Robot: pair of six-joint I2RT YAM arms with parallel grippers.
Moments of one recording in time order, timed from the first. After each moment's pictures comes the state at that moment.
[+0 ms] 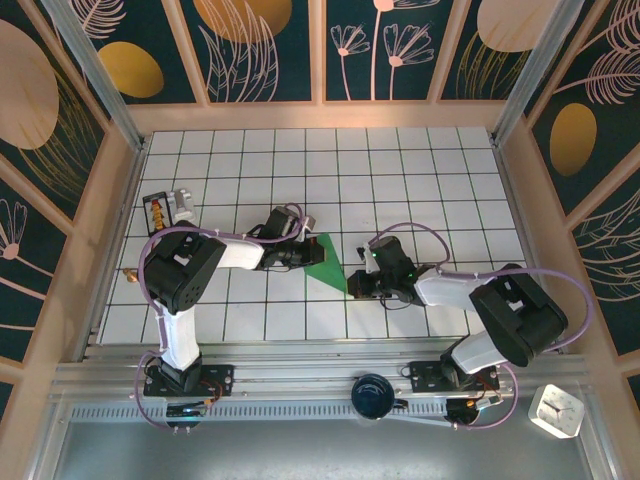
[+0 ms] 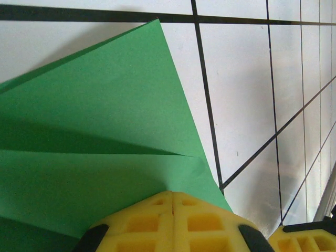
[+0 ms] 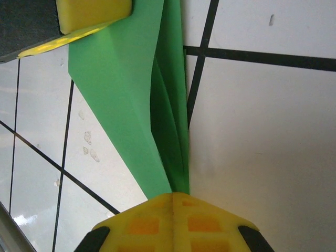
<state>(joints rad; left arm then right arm) -0.59 1.93 0.90 0.19 0.53 -0.71 0.65 1.46 0.49 0.06 -0.37 0.58</state>
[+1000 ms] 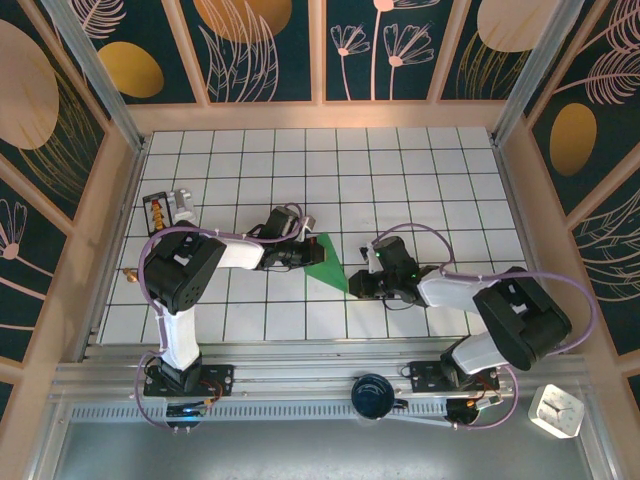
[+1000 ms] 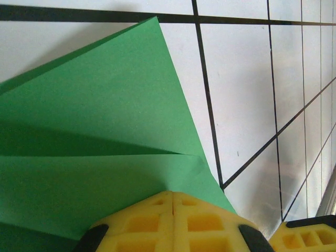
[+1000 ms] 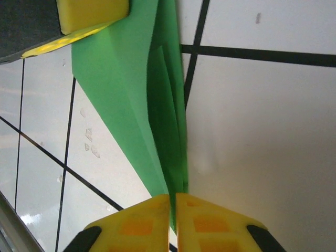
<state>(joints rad) -0.59 1.93 0.90 0.18 0.52 -0.71 0.63 1.42 0.47 0.04 -0.39 0.57</state>
